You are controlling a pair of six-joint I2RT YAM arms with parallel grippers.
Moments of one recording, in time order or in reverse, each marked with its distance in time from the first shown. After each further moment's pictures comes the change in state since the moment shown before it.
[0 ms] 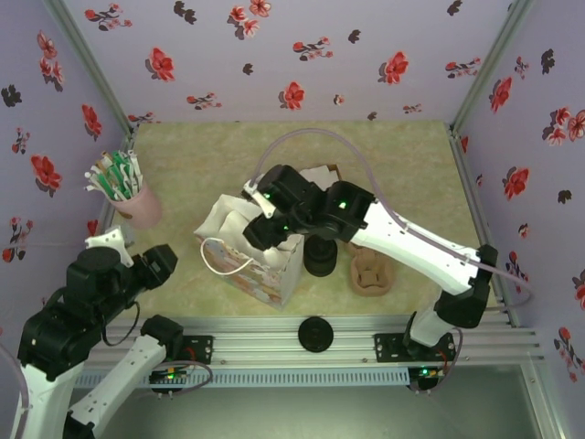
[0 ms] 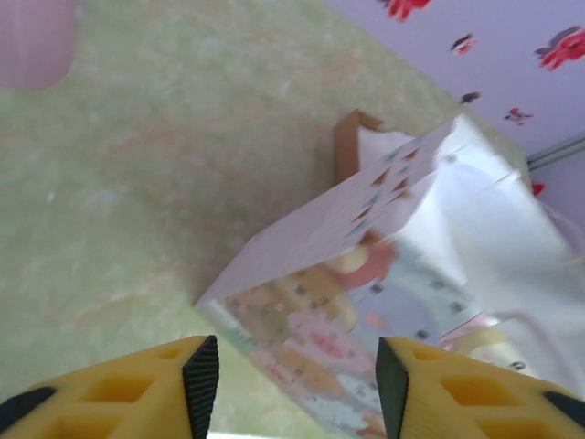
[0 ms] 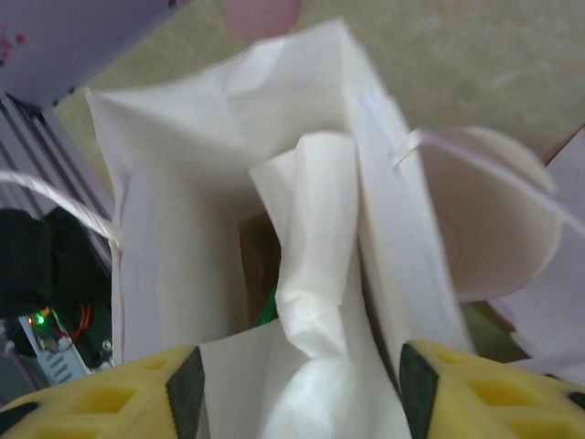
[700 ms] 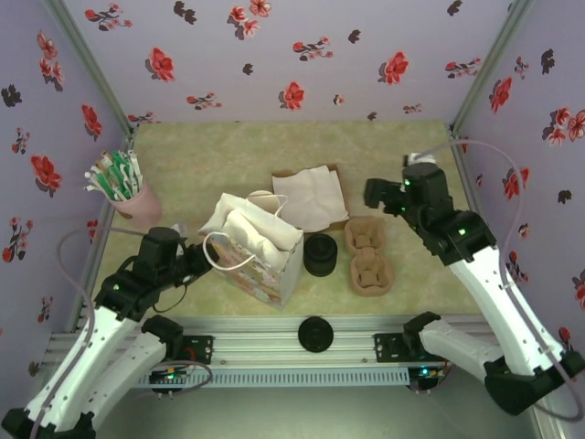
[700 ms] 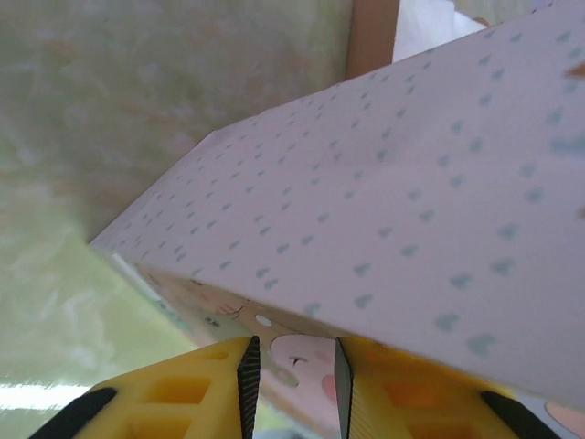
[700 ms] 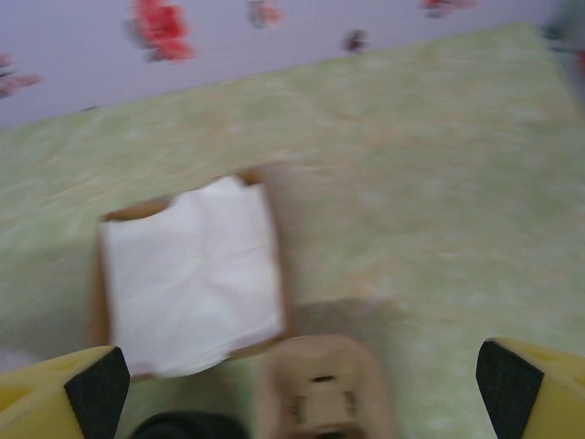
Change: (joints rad) left arm -0.002 0.169 -0.451 0.483 0.252 -0.162; right arm -0.697 -0.620 -0.611 0.145 0.248 0.188
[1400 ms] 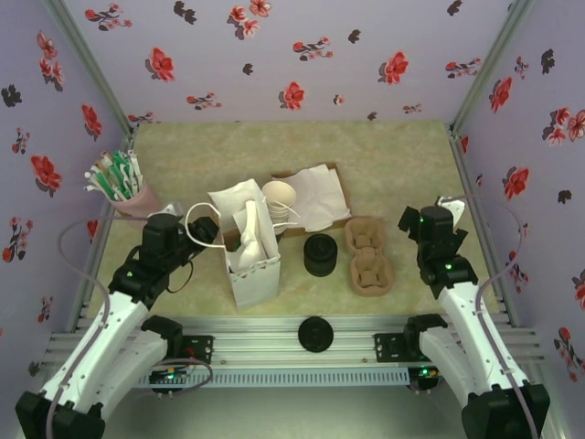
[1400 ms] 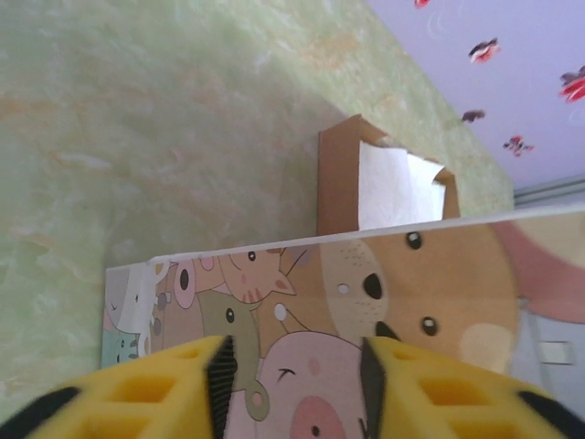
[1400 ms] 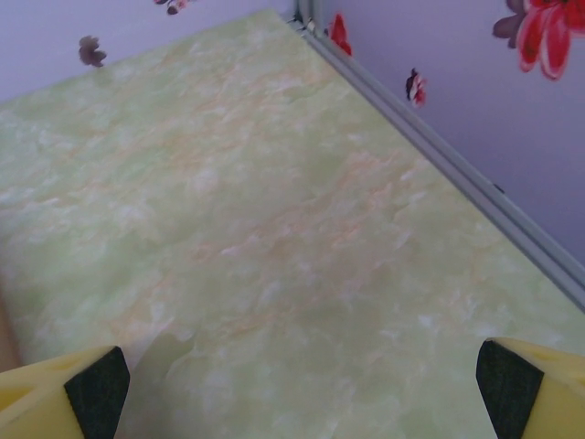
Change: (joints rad) left arm 0.098 0.061 -0.066 0.322 -0.108 0.056; right arm -0.283 -0.224 -0.634 0.478 0.170 -0.059
